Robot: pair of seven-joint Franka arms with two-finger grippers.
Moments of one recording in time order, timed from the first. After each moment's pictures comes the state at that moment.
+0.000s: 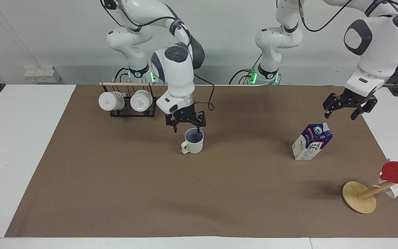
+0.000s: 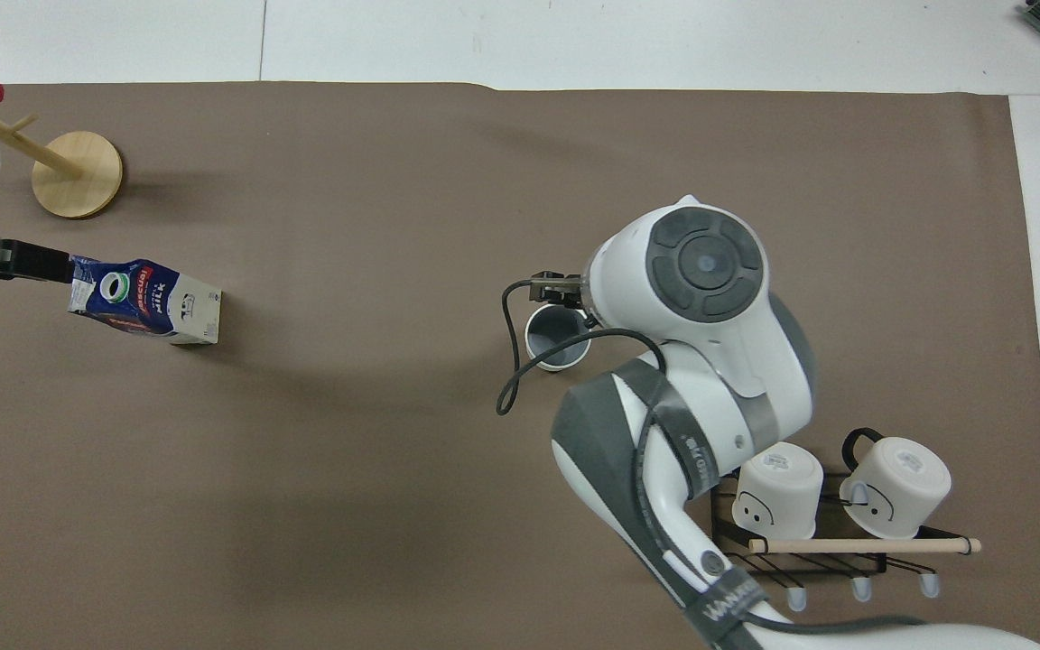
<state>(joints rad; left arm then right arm) -0.01 0.04 0.05 -1.74 0.01 1.88 0.20 0.51 0.20 -0.06 -1.73 0.00 2.07 0.60</state>
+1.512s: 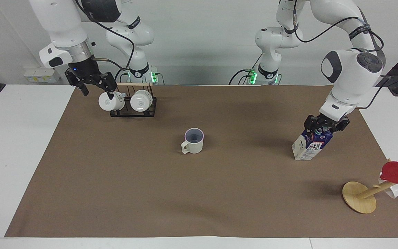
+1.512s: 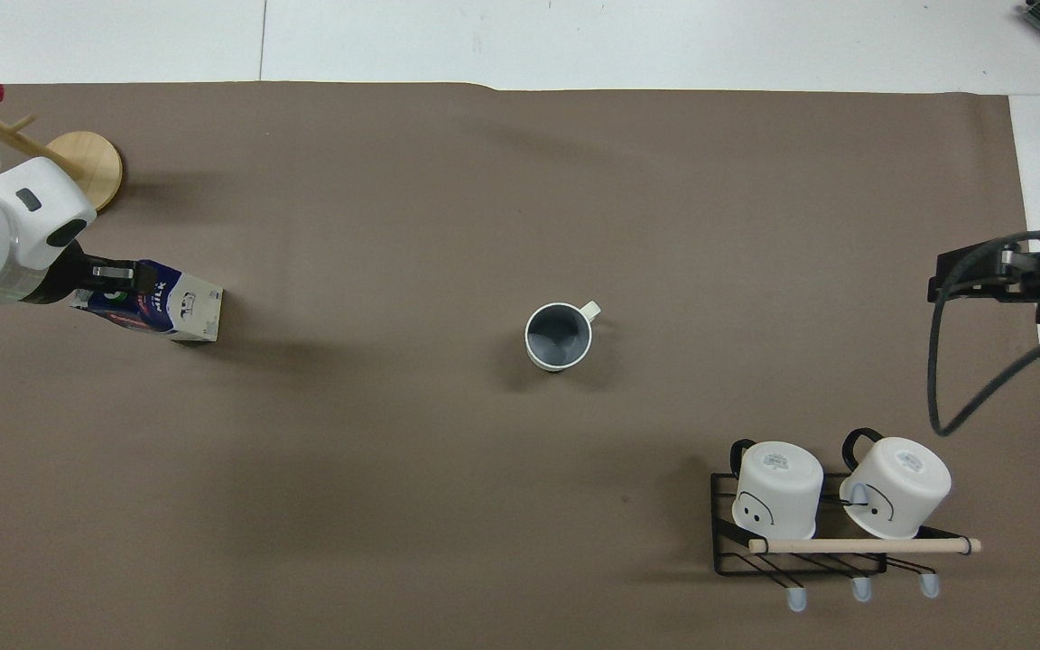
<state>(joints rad) -0.05 0.08 0.03 -1.90 0.00 2.08 0.11 0.08 -0.03 -0.07 -1.54 -0.01 1.53 0.22</state>
